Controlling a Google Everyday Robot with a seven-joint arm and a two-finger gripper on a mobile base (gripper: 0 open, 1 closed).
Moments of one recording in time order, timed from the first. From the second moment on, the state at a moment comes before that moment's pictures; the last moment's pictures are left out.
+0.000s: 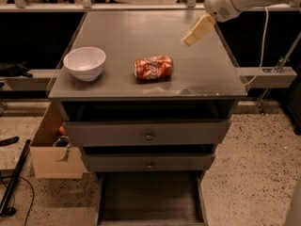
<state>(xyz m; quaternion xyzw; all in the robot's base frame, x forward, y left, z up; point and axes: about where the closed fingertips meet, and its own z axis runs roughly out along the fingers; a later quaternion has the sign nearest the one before) 0.723 -0.114 0.977 -0.59 0.66 0.06 0.46</state>
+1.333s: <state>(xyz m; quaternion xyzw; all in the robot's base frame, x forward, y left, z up) 0.731 -0.090 0.933 -0.64 0.61 0.20 0.42</state>
